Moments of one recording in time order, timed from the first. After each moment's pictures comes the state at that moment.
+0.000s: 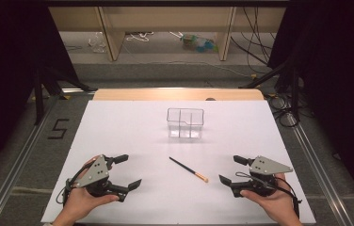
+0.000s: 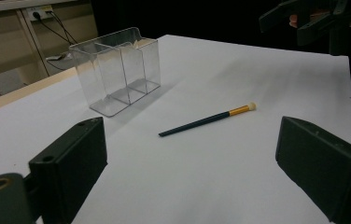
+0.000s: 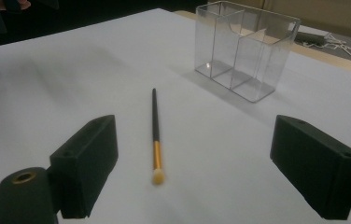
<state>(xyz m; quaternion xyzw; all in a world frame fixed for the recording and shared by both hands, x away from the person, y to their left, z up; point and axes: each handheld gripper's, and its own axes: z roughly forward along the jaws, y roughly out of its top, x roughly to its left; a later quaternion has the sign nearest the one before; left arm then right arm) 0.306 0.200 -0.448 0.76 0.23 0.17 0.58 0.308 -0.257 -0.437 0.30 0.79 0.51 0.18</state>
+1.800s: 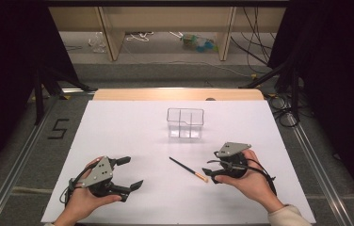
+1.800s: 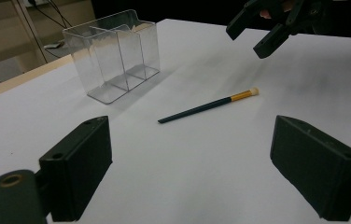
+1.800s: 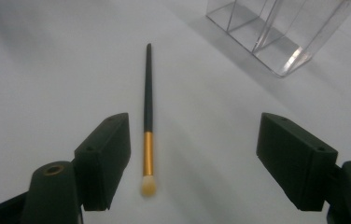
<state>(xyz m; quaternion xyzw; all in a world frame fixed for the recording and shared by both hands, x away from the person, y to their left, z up) 0.307 0.196 -0.452 0.78 0.23 0.17 0.56 0.357 -0.199 -0.436 0.29 0.87 0.36 0.15</state>
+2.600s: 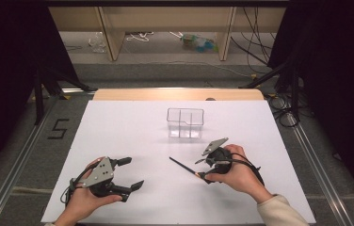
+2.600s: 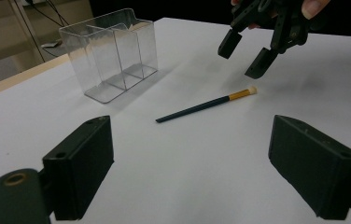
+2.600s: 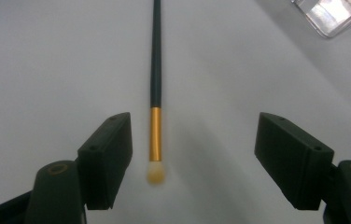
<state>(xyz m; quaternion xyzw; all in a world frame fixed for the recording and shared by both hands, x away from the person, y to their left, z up) 0.307 0.195 -0.453 0.78 0.23 0.17 0.55 0.374 -0.167 -0.441 0.29 0.92 0.24 0.10</state>
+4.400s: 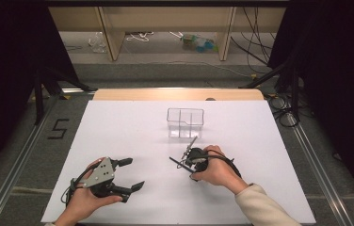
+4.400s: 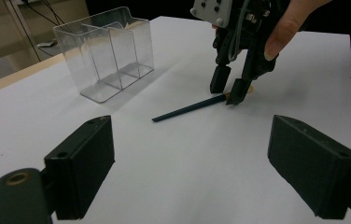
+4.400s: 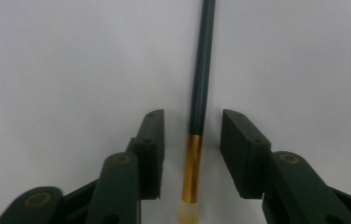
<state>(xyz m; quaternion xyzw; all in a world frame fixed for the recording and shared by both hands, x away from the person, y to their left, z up) 0.307 0.194 -0.453 0.79 0.22 0.17 0.55 0.393 -0.111 -0.457 0.26 0.96 0.11 0.05</state>
